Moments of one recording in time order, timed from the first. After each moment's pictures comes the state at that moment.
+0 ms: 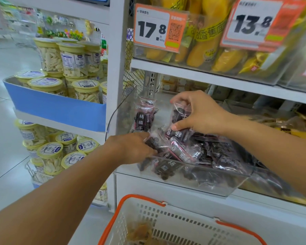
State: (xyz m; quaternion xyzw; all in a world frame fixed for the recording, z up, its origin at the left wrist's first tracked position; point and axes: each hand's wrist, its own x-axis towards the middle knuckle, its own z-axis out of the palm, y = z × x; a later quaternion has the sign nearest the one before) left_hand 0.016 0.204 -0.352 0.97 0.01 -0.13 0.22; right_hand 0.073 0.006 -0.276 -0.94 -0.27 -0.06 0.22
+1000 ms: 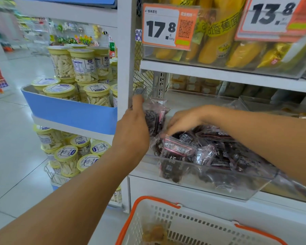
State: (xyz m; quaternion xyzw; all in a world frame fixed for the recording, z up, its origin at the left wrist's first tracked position) left_hand 0.010 0.202 -0.334 0.93 0.07 0.25 0.28; right_hand 0.147 0.058 -0.313 -0.93 -0.29 0.24 -0.01
